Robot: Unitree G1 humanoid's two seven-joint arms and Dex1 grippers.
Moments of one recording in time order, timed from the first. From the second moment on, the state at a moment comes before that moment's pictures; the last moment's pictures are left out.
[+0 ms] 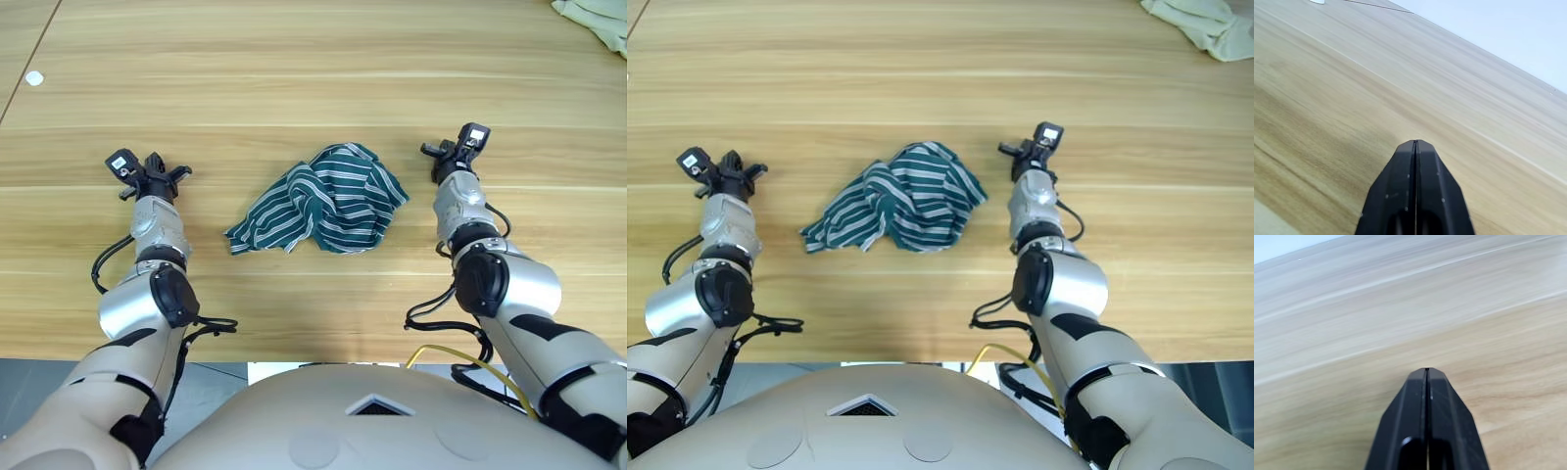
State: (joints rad) left arm -0.60 0.32 0.56 1.31 -0.28 -0.35 -0.21; right arm -0.73 -0.14 -0.41 1.33 0.08 -0.23 0.00
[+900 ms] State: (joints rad) left arm -0.64 0.23 0.49 1.32 -0.22 -0.37 -0.22; right arm -0.70 -0.15 -0.40 1.34 0.06 -0.33 0.04
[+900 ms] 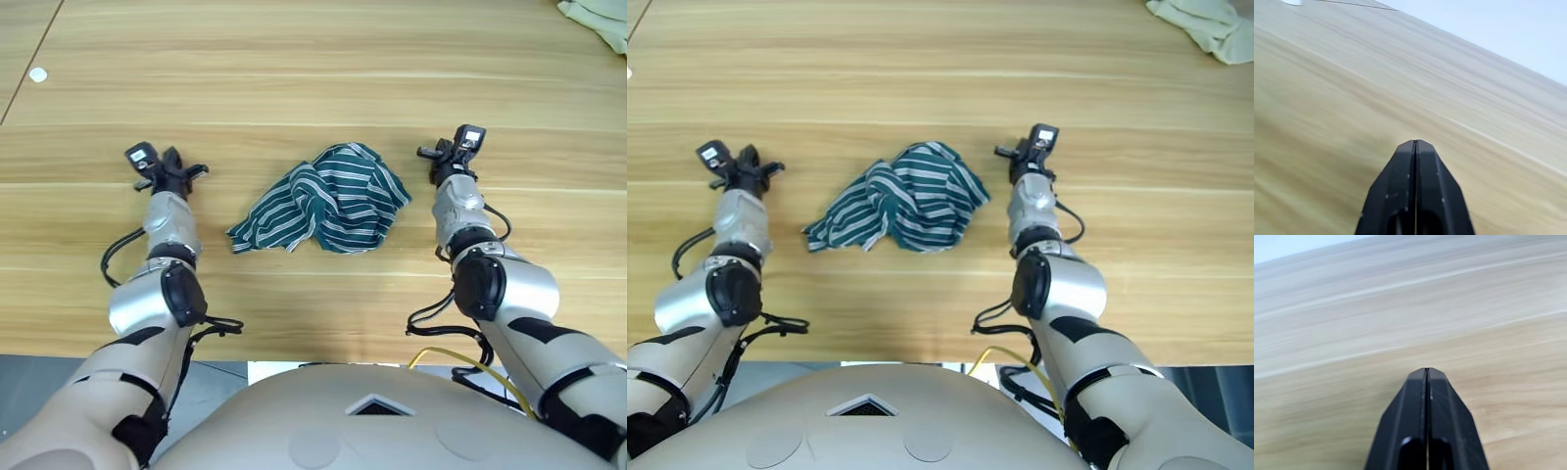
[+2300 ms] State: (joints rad) left arm -0.50 0.46 0.06 0.90 -0.09 -0.99 -1.25; right arm -0.42 -0.58 0.23 0.69 -0.37 -0.86 0.43
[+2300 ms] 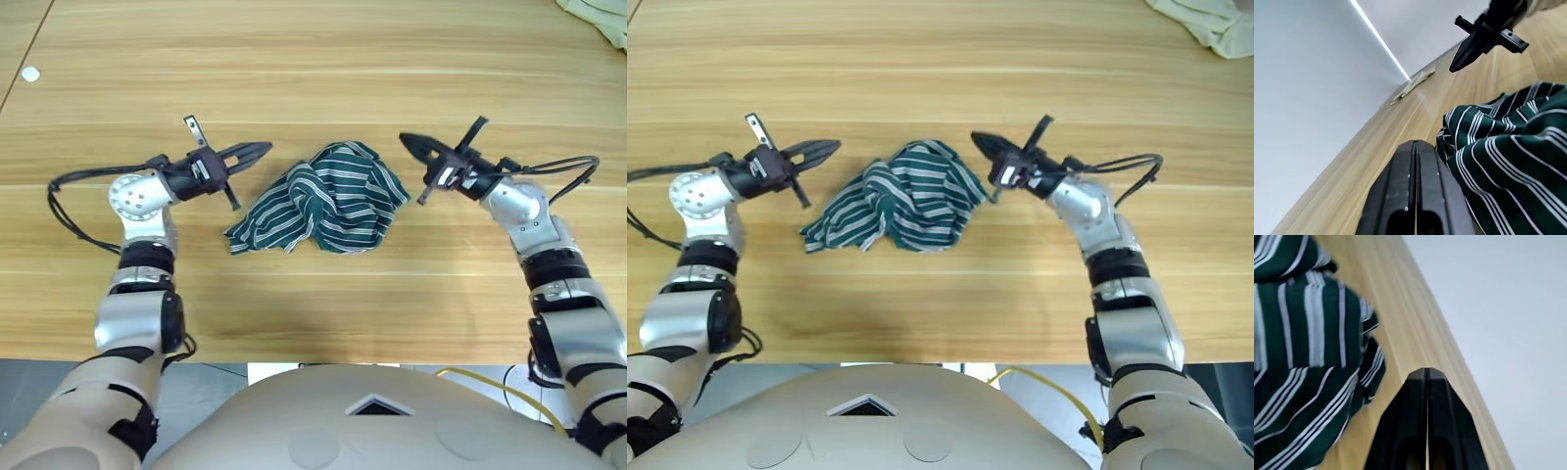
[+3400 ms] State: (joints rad) left arm -0.37 0.79 -0.28 0.47 -0.03 -0.81 -1.28; right arm -0.54 -0.62 0.55 0.68 -0.80 -0.69 0.28
